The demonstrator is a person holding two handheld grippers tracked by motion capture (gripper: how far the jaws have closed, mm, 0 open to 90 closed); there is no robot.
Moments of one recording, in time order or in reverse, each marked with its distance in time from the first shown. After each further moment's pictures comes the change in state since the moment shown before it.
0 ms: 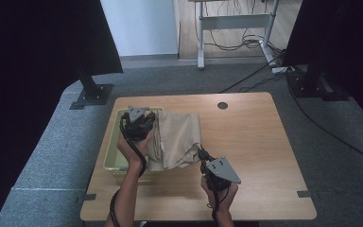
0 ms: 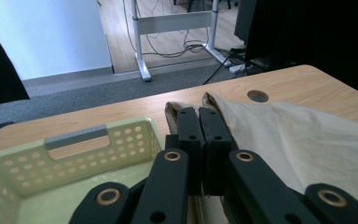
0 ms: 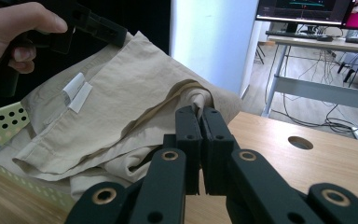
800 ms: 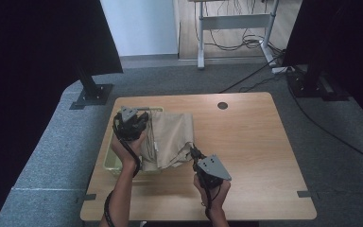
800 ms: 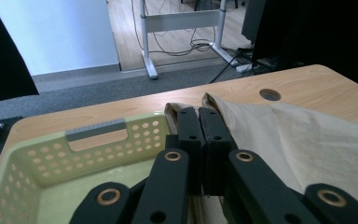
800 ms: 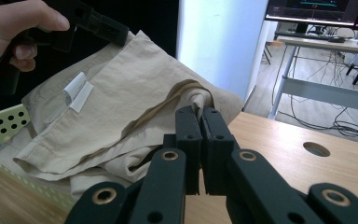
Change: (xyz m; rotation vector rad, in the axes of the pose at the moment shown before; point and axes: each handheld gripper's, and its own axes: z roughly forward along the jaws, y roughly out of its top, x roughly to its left) left arm 0.021 -0.003 -0.006 0.006 0.024 -0.016; right arm 0.015 0.003 0.015 0.006 0.024 -0.015
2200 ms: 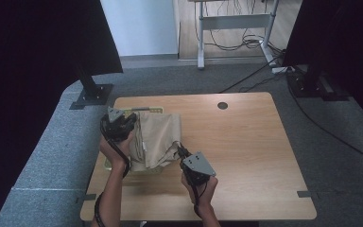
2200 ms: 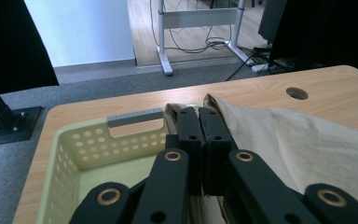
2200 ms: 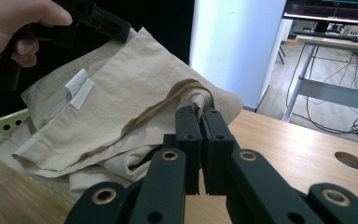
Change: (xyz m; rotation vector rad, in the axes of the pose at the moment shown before) left arm 0.033 -0.007 -0.011 0.009 0.049 -0.026; right arm 0.026 0.003 0.025 0.012 0.049 -0.015
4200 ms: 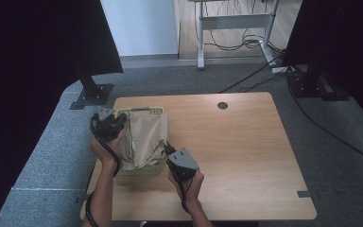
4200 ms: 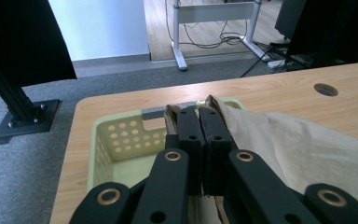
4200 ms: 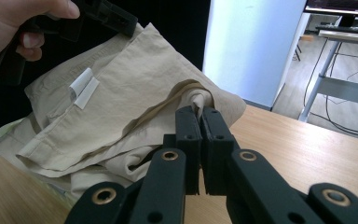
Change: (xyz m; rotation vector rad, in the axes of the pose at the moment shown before) left arm 0.036 -0.001 -0.004 0.019 0.056 -0.006; right arm 0.026 0.002 0.033 0.020 0.050 -0.002
